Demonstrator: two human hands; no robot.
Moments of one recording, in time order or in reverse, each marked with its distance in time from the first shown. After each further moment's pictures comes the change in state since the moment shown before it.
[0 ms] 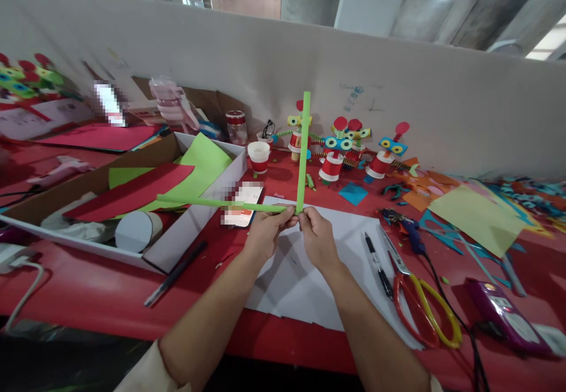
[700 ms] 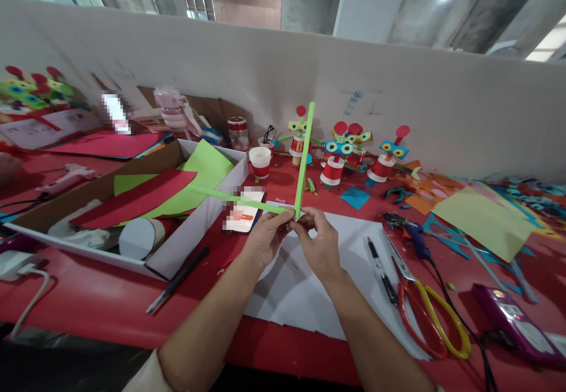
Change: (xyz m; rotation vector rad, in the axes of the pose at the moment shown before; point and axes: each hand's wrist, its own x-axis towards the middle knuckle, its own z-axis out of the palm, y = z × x) left_hand 0.000 0.005 -0.003 -0.047 -0.048 -0.068; right_hand -0.003 0.000 0.006 0.120 0.195 -0.142
